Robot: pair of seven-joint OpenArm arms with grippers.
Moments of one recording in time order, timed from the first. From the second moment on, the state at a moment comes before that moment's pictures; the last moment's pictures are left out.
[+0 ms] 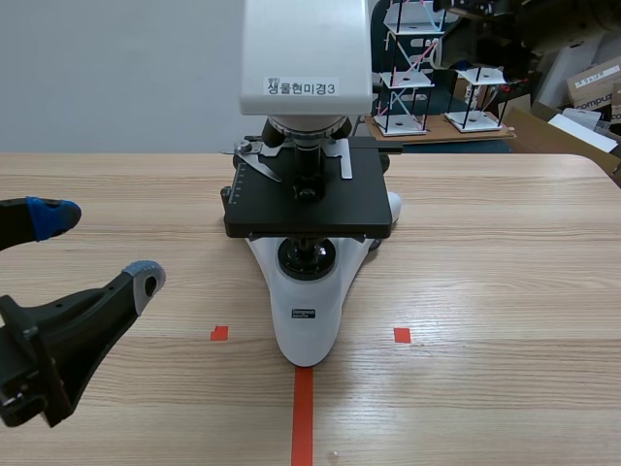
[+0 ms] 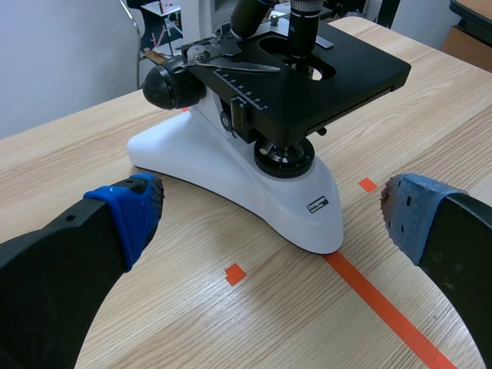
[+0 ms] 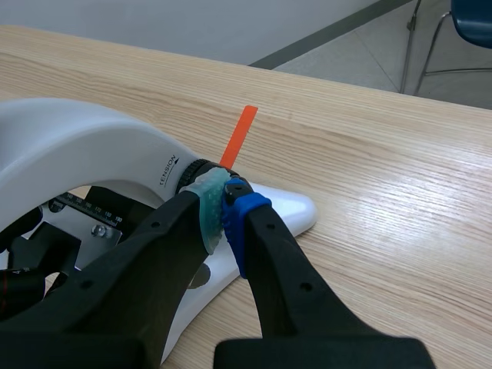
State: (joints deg) left arm 45.6 -32.6 -8.6 119.7 -22.0 -26.4 -9.6; right arm 35.1 33.4 -20.4 81.8 57.2 5.6 -47.3
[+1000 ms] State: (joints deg) left arm 45.6 -32.6 -8.6 119.7 -22.0 -26.4 -9.6; right arm 35.1 35.0 -20.1 81.8 57.4 10.1 -54.1
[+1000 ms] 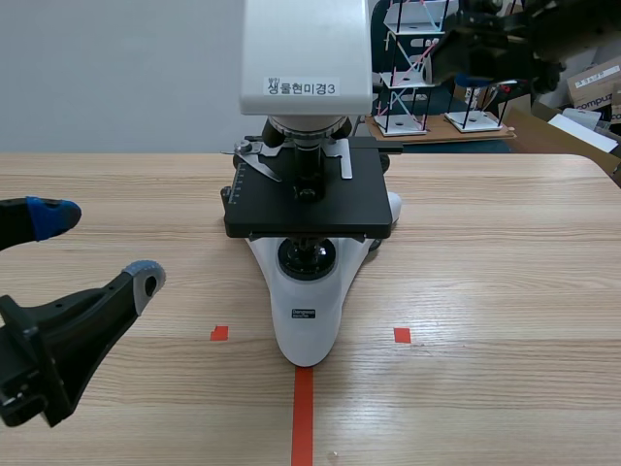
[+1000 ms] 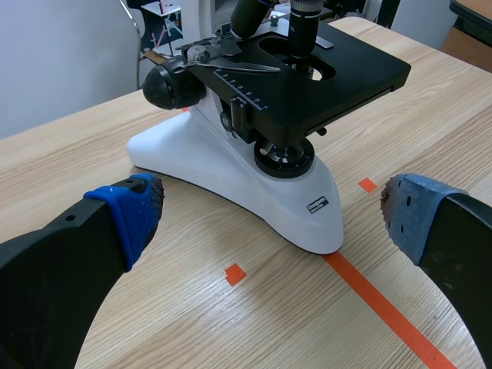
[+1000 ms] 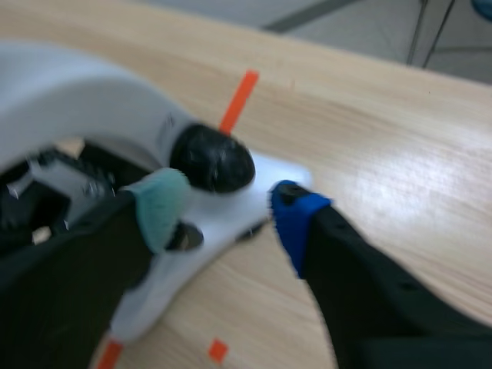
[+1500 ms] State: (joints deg) left arm 45.6 -32.6 -8.6 119.7 -22.0 -26.4 -9.7; right arm 22.5 61.8 -10.2 111.8 72.8 12.6 -40.3
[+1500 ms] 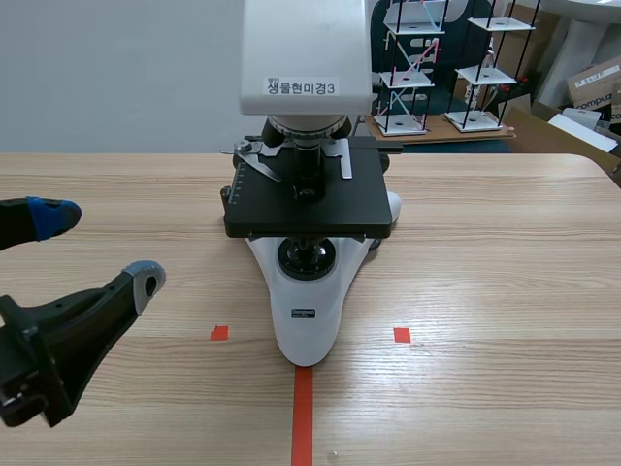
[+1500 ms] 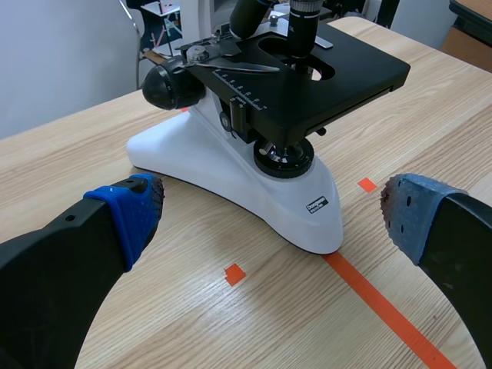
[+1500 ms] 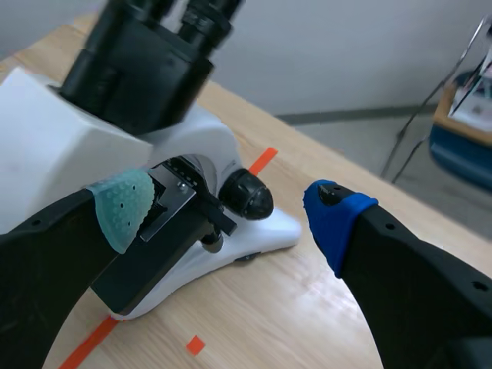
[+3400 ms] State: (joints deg) left arm 45.6 -32.6 -8.6 119.7 -22.0 -26.4 -9.7; right arm -48.8 56.9 -11.5 107.5 23.9 -20.9 43.6
